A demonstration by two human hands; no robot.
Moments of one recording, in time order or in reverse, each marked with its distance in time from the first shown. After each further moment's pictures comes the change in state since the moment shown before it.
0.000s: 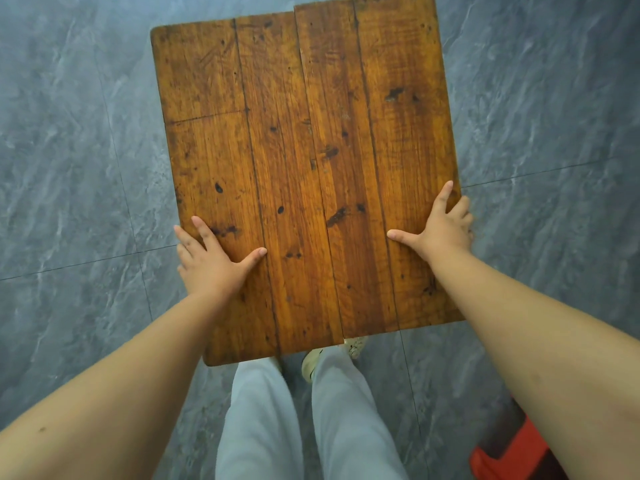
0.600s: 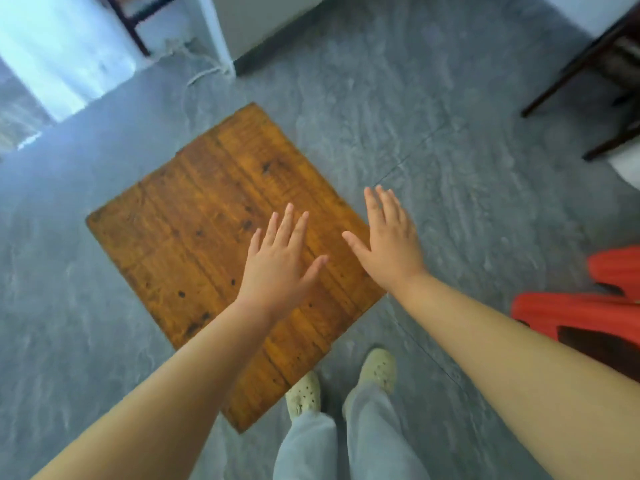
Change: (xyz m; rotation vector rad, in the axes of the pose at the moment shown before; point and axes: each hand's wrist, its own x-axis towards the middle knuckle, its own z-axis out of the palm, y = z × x) left_hand -0.145 0.156 -0.085 0.411 0.099 1.220; right_hand -0.162 0.046 -0.072 0.358 0.496 -0.134
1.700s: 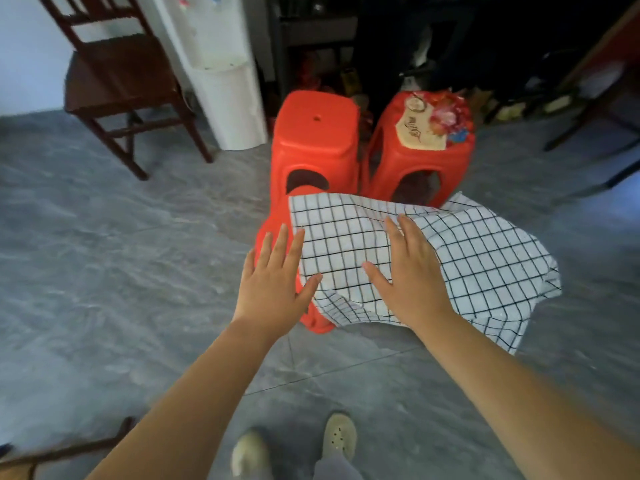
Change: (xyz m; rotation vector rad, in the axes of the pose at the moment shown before) left_hand -0.136 0.787 0.166 0.244 -0.198 0.986; right_hand -0.575 0.581 -0.254 0.086 0.465 0.984
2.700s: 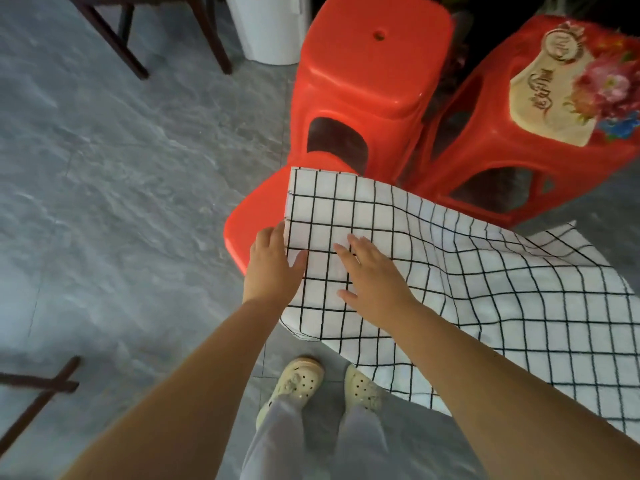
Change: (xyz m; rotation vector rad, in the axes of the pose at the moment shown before) left_hand 0.197 -0.048 0.219 -0.417 0.104 -0.594; right_hand 0.192 0.091 0.226 -0.141 -0.658 -0.438
